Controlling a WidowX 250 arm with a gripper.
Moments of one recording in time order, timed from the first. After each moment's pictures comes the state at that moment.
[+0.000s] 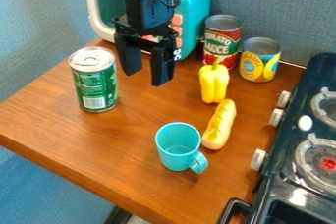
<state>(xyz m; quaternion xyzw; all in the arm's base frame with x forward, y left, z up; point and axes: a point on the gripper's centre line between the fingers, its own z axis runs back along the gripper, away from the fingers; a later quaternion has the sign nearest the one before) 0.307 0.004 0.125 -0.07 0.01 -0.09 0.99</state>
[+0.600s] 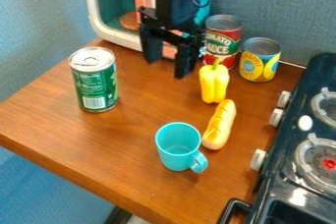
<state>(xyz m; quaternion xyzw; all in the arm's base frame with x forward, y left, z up) 0.339 -0.009 0.127 0.00 -0.02 -0.10 0.99</state>
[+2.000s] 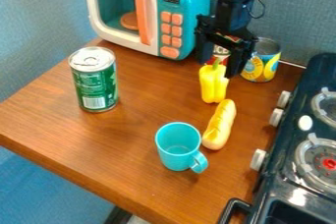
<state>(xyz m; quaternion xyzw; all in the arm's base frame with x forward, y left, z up) 0.419 -0.048 0.095 0.01 0.01 -0.13 0.99</state>
